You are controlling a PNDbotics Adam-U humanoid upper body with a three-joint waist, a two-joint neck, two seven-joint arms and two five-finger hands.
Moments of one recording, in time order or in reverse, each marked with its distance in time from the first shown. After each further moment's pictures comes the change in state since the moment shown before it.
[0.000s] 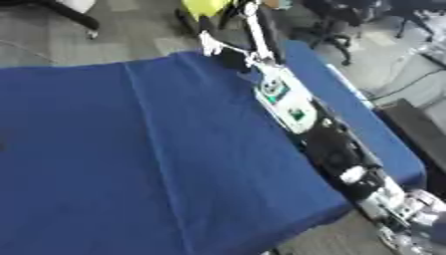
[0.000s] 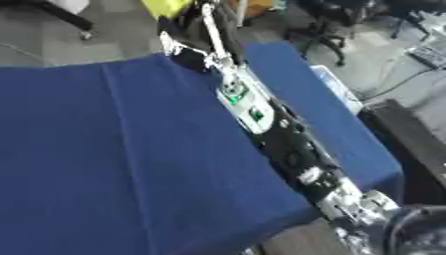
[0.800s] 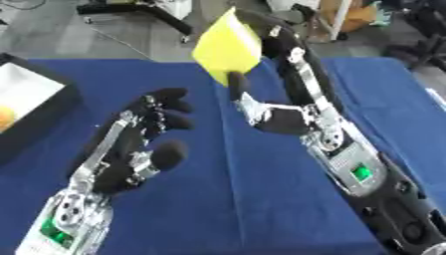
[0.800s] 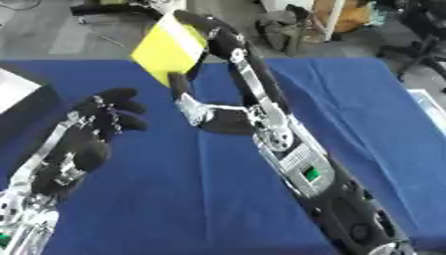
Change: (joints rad) left arm 0.020 -0.136 -0.094 0.114 0.000 0.013 -0.019; right arm 0.005 0.071 0.257 -0.031 -0.178 -0.157 0.186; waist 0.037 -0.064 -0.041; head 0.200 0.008
